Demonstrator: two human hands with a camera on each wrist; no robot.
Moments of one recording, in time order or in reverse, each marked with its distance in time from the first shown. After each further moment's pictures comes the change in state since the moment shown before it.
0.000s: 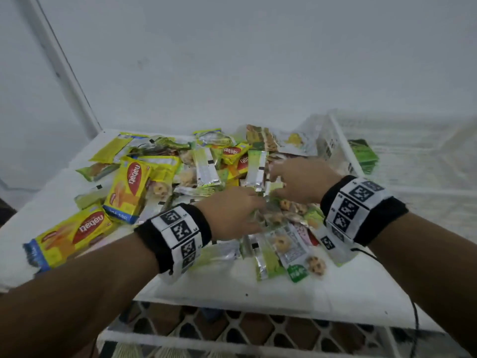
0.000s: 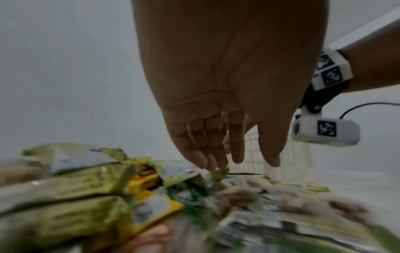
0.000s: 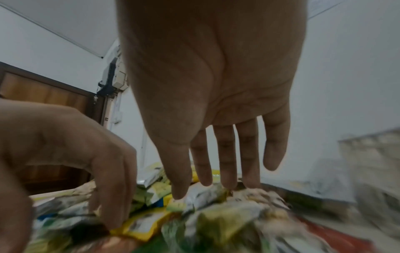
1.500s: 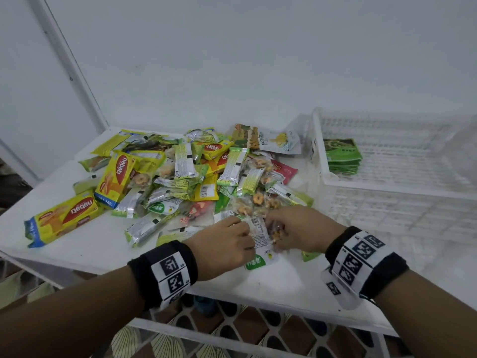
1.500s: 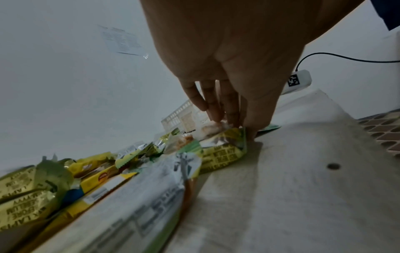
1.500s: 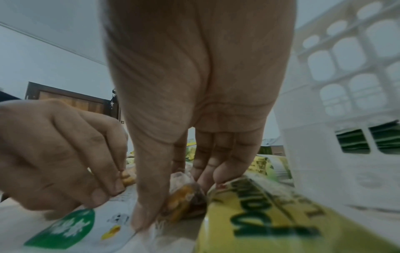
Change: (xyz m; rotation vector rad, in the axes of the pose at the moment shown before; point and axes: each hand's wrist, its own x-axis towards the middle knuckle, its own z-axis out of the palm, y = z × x) left_hand 0.002 0.073 0.081 0.597 0.194 0.344; right_hand -0.072 0.063 0.095 0.319 -0.095 -0.219
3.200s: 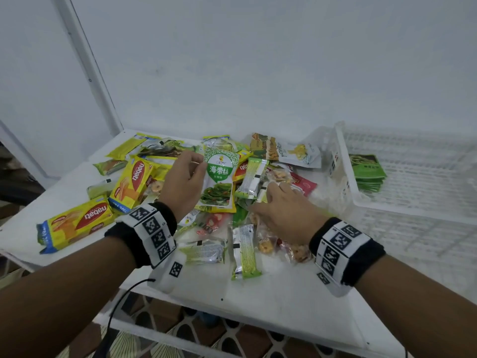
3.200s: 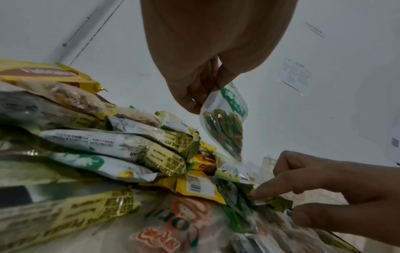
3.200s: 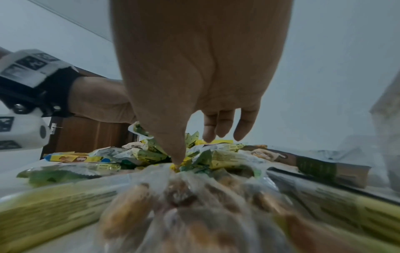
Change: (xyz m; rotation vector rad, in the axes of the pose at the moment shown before) left_hand -0.040 -0.122 -0.013 -0.913 0.733 -1.167; right_hand 0.067 -0.041 -0.022 -0.393 0.257 -0.179
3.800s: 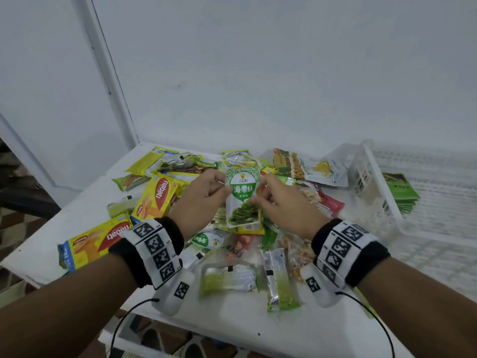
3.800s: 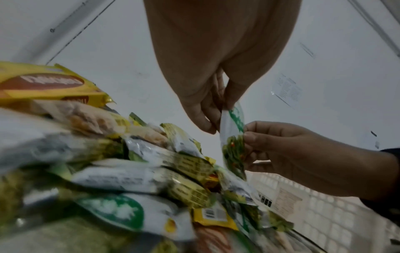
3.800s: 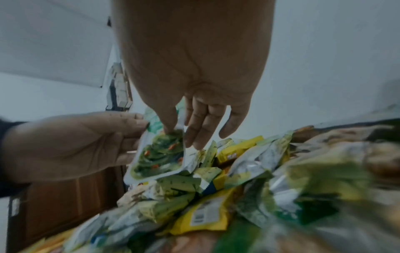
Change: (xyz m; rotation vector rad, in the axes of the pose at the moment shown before) left_hand 0.016 -0.015 -0.044 -0.218 -0.307 -0.098; right_hand 0.080 -0.038 -0.031 0.747 0.169 0.174
